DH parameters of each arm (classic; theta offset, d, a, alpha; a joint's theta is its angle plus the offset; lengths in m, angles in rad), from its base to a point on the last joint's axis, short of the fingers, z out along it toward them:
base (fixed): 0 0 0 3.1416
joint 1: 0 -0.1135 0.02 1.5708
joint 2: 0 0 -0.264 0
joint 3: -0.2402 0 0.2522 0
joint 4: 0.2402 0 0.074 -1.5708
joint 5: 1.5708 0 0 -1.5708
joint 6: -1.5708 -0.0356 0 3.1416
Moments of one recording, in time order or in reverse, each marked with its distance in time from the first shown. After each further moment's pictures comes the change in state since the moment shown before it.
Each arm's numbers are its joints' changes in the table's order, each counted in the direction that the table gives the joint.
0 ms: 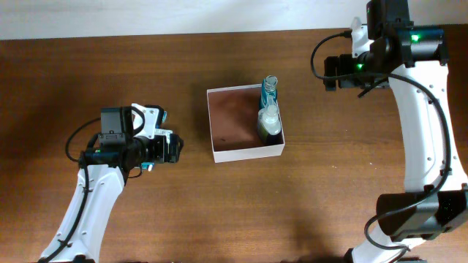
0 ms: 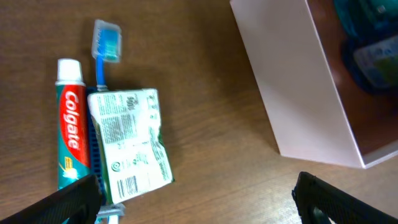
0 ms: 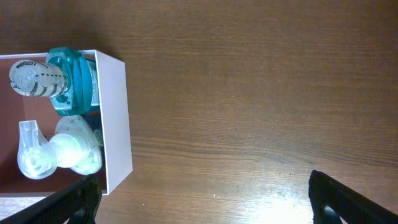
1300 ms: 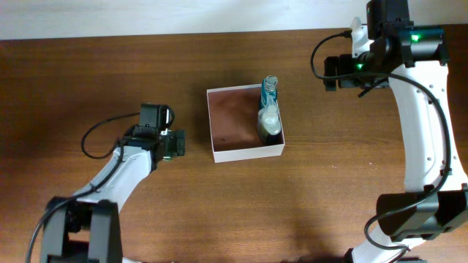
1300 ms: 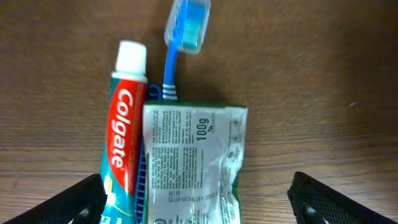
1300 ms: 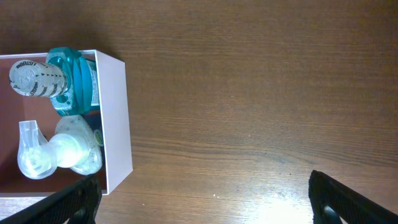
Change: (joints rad) left arm 0.160 0.250 0.000 -0.184 -0.470 0.182; right arm 0.000 0.000 0.000 0.000 0.000 0.000
